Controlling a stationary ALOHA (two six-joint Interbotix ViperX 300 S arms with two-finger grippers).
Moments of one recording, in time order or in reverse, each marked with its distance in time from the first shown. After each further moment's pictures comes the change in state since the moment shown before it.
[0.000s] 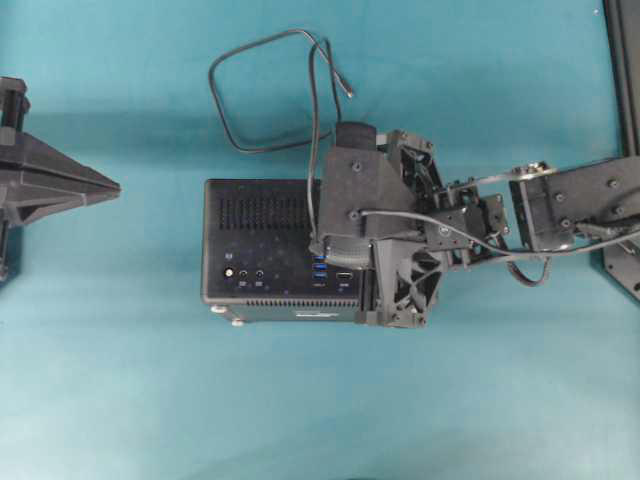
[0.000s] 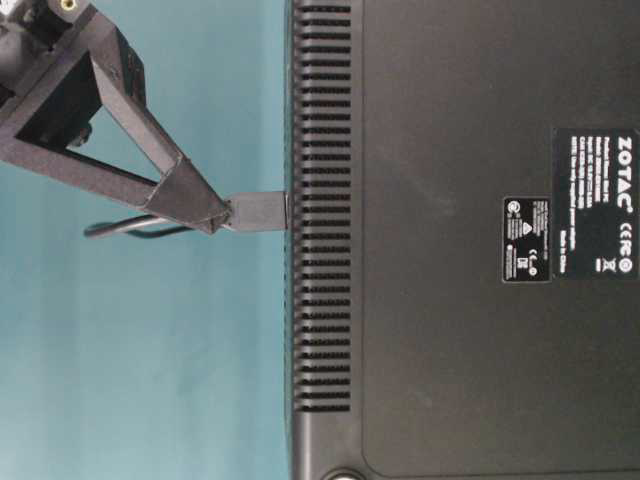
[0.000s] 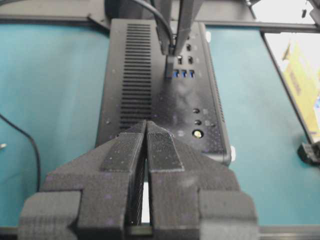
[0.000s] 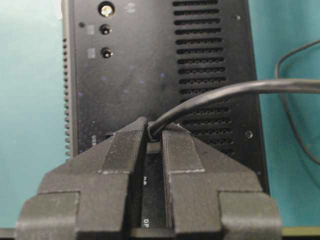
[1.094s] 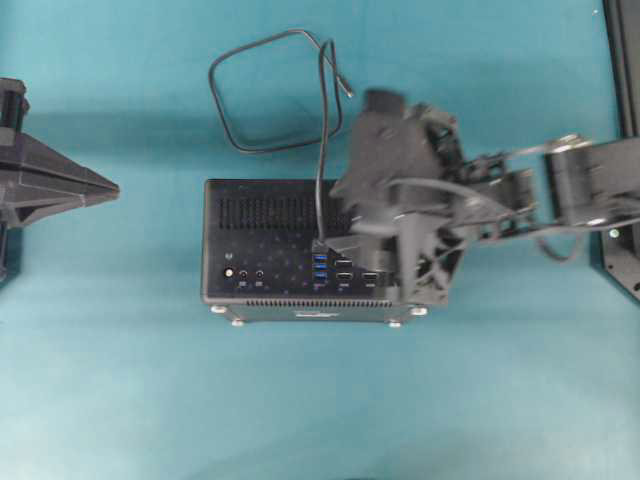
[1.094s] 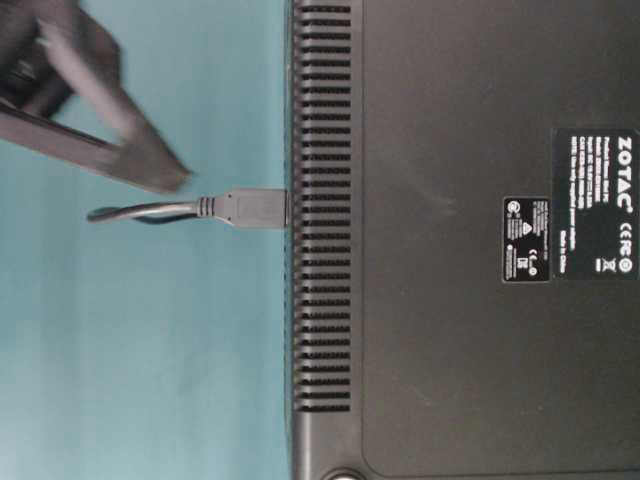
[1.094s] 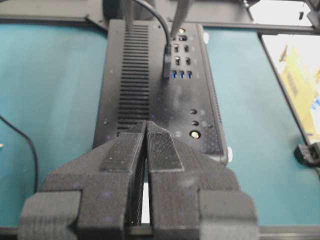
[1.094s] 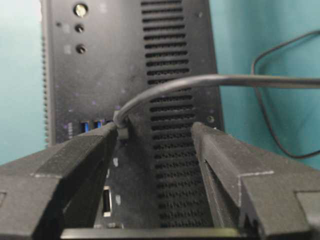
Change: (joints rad) left arm -0.005 -0.003 0.000 0.000 -0.002 -0.011; right arm -0.029 -0.106 0.032 -0.009 -0.012 0.000
